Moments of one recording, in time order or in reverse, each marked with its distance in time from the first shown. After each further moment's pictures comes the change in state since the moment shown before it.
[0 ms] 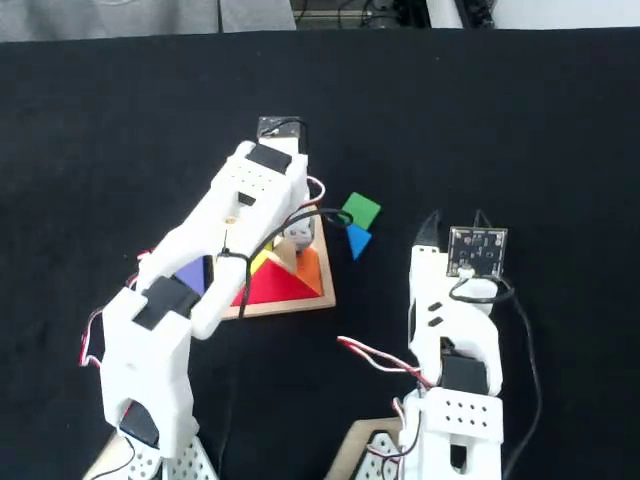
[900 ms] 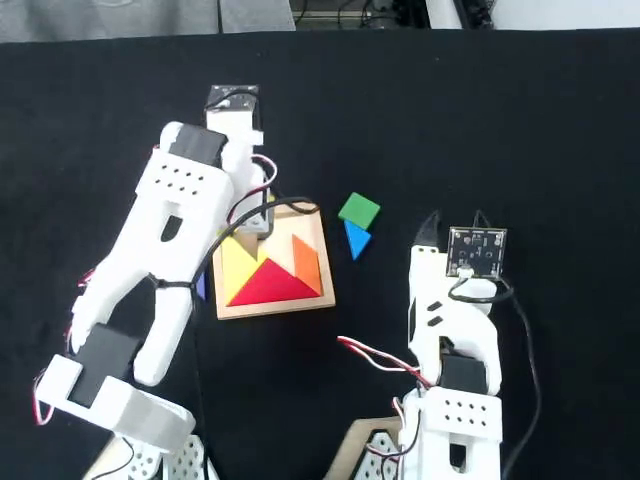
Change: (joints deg) left arm -6.2 -23.5 3.7 14.5 -8.3; right arm 0.0 0.0 0.0 0.1 0.0
